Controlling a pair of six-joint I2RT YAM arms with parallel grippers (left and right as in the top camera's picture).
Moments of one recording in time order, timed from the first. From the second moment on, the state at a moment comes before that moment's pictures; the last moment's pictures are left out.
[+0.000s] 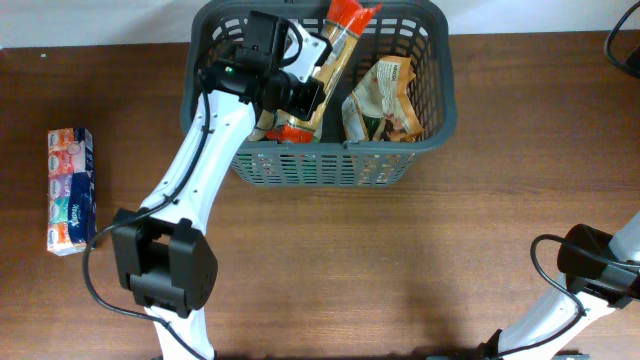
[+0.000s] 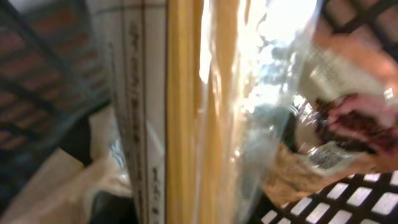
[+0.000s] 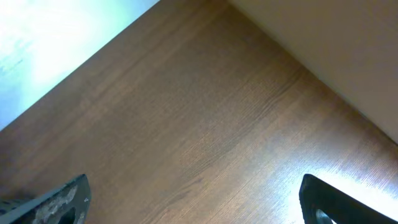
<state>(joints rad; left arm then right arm) -0.33 2.01 1.91 -0.83 0.34 0.15 -0.43 2.04 2.81 -1.69 0.18 0.29</state>
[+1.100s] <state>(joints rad) 0.00 1.51 2.25 -1.39 -0.11 0.14 -0.43 2.04 2.81 -1.69 0.18 0.29</state>
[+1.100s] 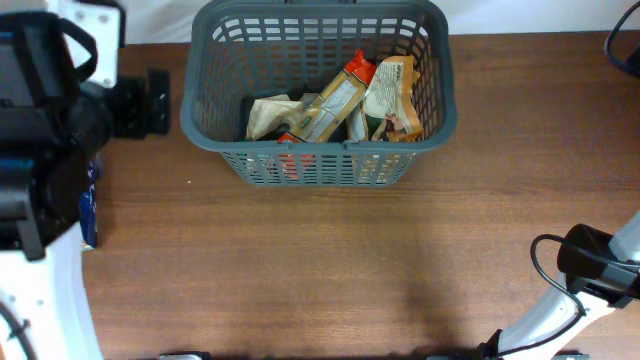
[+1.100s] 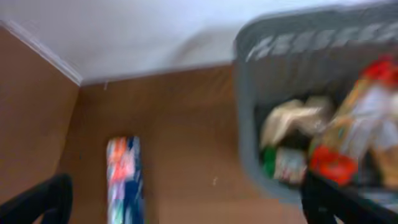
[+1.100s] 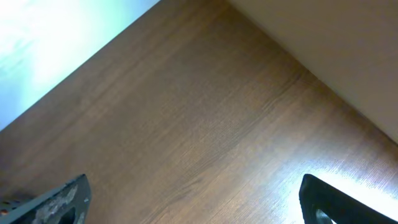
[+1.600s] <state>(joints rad) 0.55 1.56 2.04 -1.36 -0.04 0.05 -0.43 2.04 2.81 -1.69 0.18 0.29</state>
